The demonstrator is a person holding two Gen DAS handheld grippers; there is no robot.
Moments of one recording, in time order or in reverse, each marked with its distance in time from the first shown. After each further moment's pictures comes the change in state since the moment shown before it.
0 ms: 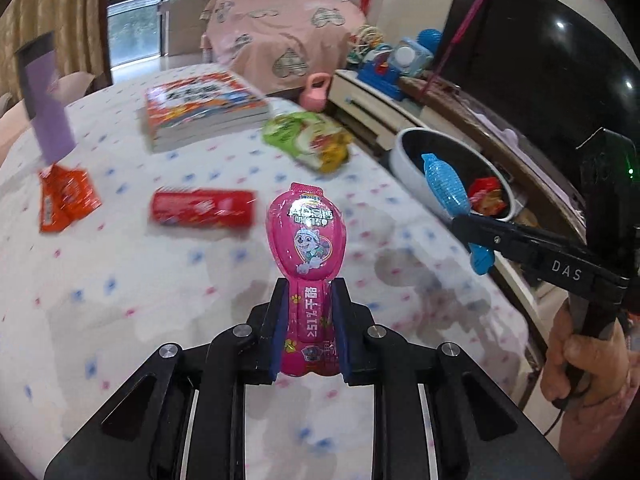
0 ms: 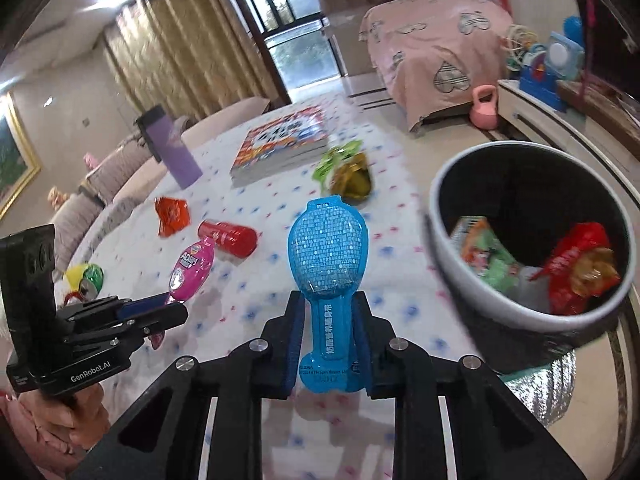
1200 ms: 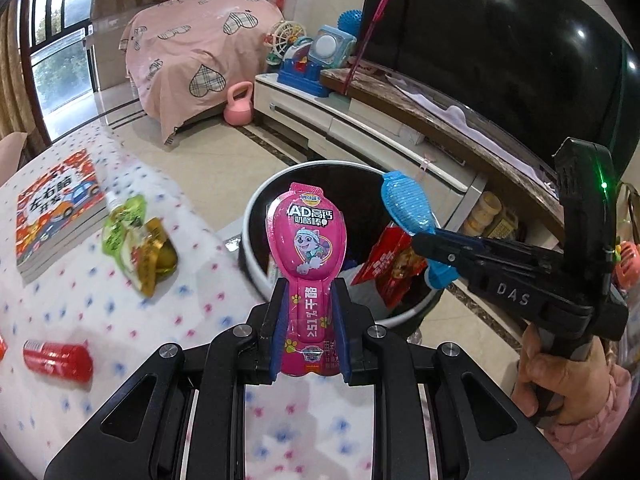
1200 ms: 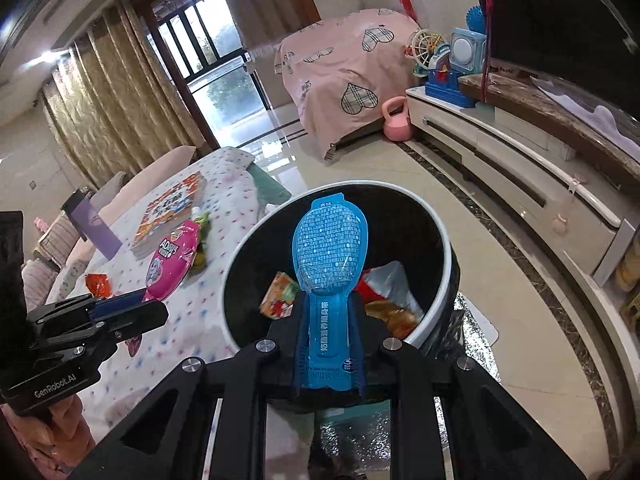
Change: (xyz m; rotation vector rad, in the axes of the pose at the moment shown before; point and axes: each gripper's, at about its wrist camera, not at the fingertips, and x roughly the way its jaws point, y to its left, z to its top) left arm 0.077 -0.139 0.092 0.191 0.022 -0.111; right arm -0.050 -0.133 0.027 0.165 -0.098 -0.184
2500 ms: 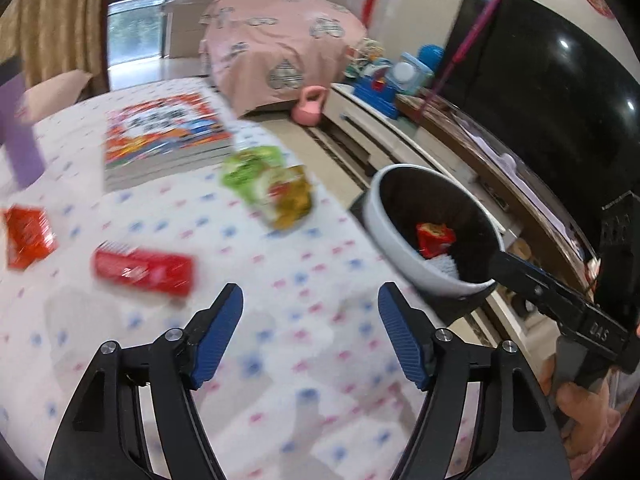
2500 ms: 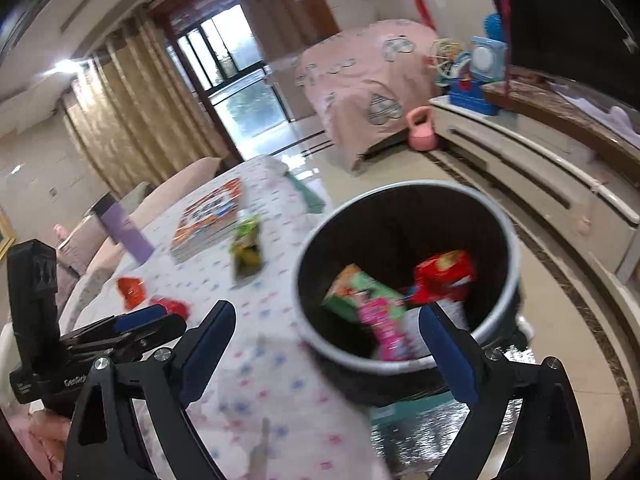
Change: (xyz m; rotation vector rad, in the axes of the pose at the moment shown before) left arm -0.064 0.098 -0.072 -0.269 -0.061 0.111; right arm -0.010 0.056 -0.018 -0.003 -0.051 0.097
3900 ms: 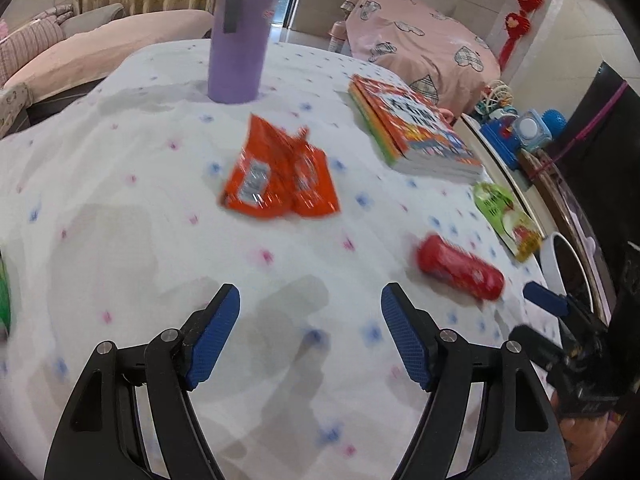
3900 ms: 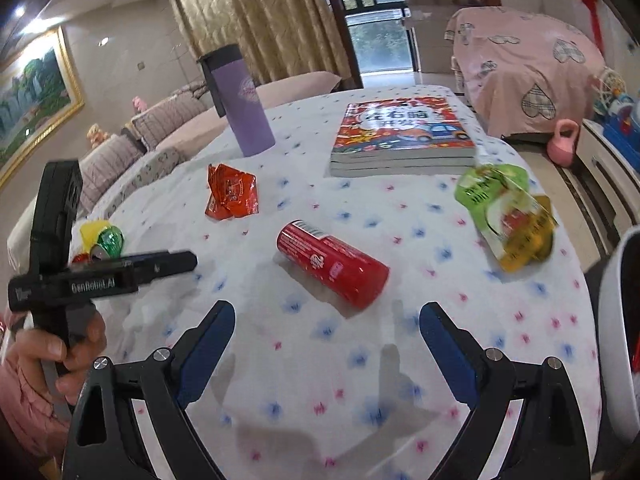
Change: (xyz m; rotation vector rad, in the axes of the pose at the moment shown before) left arm -0.035 0.231 -0.017 -0.312 0.016 0.231; right arm 0.131 0.196 -0.040 -0.401 0.229 0.234
